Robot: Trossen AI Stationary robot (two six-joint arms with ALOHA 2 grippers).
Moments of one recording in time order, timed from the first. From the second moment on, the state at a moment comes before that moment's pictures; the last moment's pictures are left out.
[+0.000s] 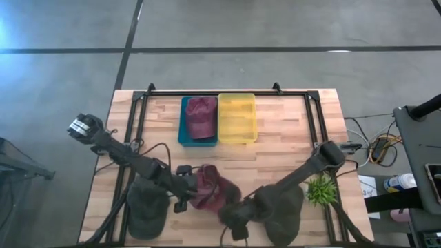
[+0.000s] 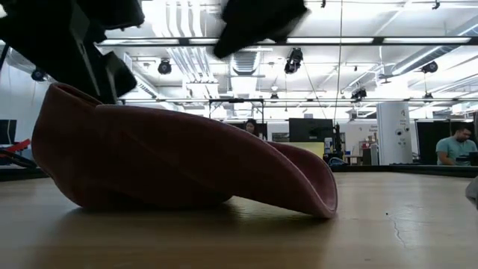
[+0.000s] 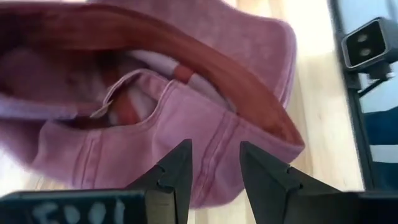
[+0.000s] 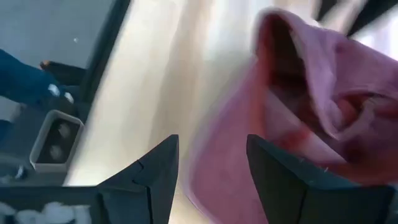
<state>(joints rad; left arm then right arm) -0.51 1.42 0.81 -0.21 -0.10 -0.55 0.55 2.07 1.65 -0.53 0.21 0.29</state>
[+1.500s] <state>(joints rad) -0.59 1.14 0.79 -0.45 -0.20 -0.54 0.55 2.41 2.05 -0.92 0.52 0.62</state>
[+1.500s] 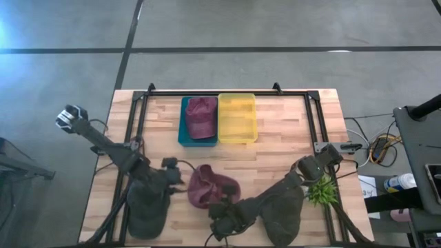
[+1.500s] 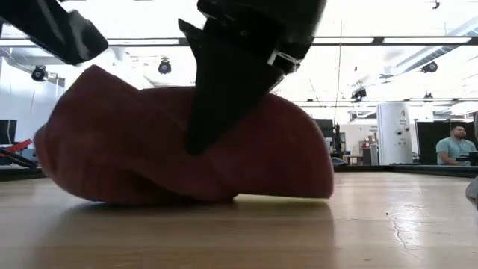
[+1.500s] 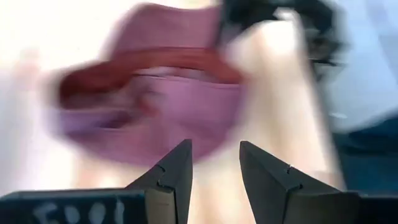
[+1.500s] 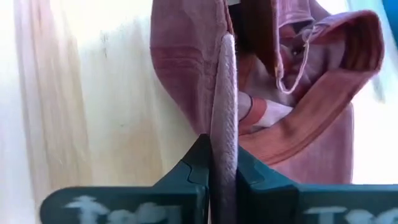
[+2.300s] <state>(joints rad) -0.67 0.76 0.76 -0.78 -0.79 -0.63 0.38 2.23 1.95 -0.60 0.45 0.46</state>
